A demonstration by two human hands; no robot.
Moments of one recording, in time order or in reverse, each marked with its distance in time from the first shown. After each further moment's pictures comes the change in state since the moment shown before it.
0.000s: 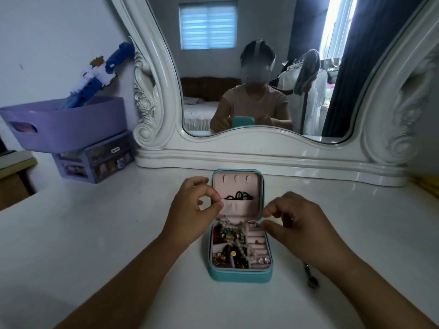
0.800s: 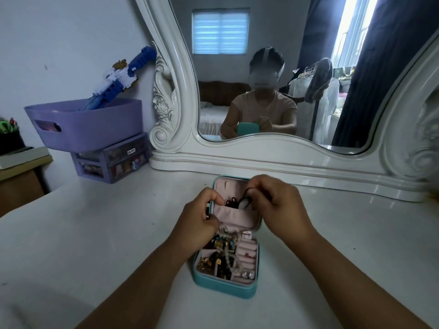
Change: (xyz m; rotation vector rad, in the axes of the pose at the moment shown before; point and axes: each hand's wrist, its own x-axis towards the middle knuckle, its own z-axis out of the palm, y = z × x) left_hand -0.005 -0.015 -0.018 -0.135 -0.159 -0.158; right_hand 0.061 -0.021 0.044 0.107 0.148 -0.104
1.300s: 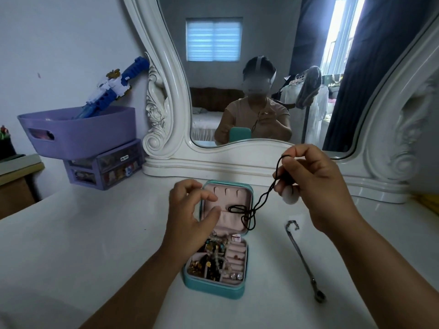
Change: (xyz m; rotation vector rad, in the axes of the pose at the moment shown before) left_hand -0.001 0.011 0.005 0.128 0.367 0.326; right_hand 0.006 -0.036 -0.076 0.537 0.155 0.260
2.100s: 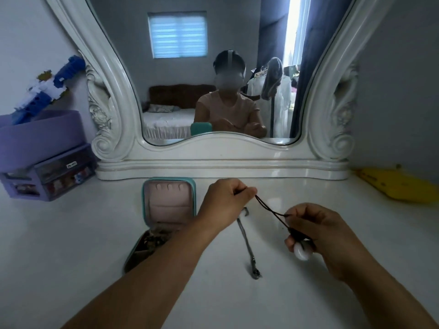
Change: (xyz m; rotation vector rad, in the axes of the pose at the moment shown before) left_hand 0.020 0.100 0.116 -0.187 -0.491 -0.261; right_hand -0.074 0.053 -0.115 0.010 0.074 0.469
